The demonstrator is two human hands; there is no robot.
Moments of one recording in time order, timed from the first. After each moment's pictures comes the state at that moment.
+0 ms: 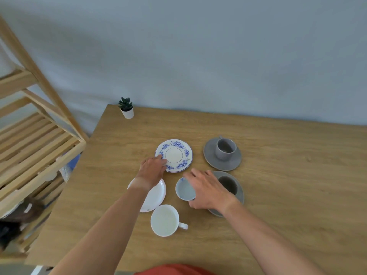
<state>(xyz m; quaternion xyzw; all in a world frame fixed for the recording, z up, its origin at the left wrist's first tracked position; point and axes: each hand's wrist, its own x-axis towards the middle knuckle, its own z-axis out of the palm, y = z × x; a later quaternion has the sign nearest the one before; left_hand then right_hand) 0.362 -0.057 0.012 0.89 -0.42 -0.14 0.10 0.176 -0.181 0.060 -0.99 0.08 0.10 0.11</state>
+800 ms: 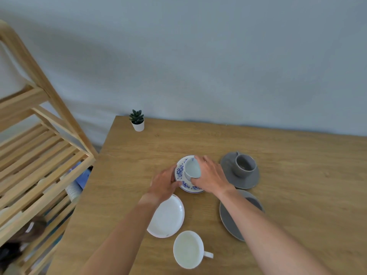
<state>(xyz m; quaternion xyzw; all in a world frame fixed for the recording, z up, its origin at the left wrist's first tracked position) 0.405 -0.051 -0.009 0.84 -0.37 -0.24 0.31 0.289 -0.200 0.050 -0.95 0.27 0.04 0.17</state>
